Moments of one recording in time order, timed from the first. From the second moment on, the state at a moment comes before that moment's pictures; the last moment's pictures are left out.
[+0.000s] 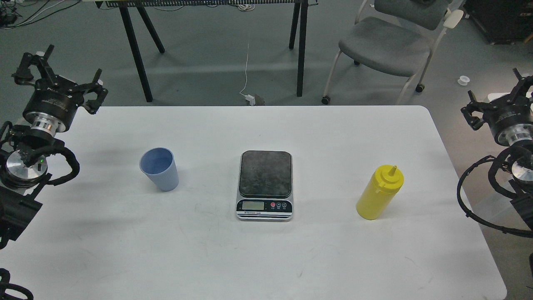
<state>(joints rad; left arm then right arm) -0.62 0.49 -0.97 -0.67 -0.21 -0.49 -0.24 0.78 -0.42 0.74 0.24 0.33 0.49 0.24</state>
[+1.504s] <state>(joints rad) -0.67 0.74 -0.59 -1.02 1.92 -0.19 -0.36 0.72 -0.48 0.81 0.26 0.34 0.49 0.25</state>
